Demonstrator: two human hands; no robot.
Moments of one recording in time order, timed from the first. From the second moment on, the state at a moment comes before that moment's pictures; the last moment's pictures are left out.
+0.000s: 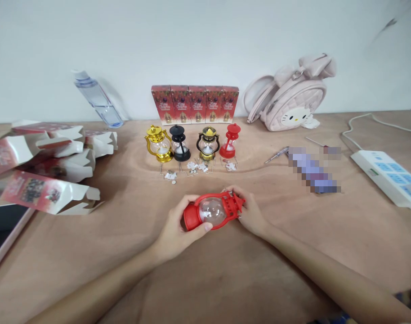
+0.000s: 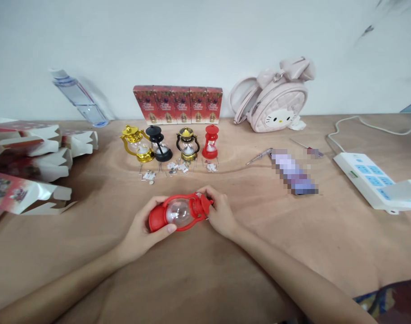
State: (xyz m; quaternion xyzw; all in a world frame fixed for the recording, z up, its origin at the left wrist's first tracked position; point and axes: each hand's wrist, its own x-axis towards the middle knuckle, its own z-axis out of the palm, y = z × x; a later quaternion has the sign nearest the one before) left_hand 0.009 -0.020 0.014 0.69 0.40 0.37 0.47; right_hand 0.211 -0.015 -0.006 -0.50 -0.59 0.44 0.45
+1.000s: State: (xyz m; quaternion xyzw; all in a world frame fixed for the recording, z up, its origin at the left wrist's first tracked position) left_hand 0.011 -0.017 0.012 0.65 0.51 0.39 0.40; right_hand 0.212 -0.013 -0.008 -0.45 -0.48 0.56 0.50
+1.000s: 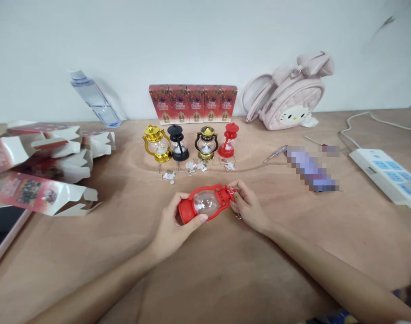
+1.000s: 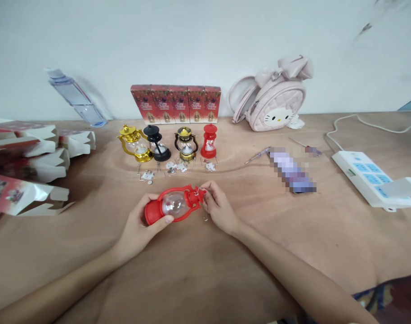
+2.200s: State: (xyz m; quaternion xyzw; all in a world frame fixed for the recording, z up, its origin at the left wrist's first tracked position) left_hand 0.001 -0.031 -0.006 0.74 0.40 0.54 0.09; right_hand 0.304 0.057 -0.027 -0.62 -0.71 0.02 0.33
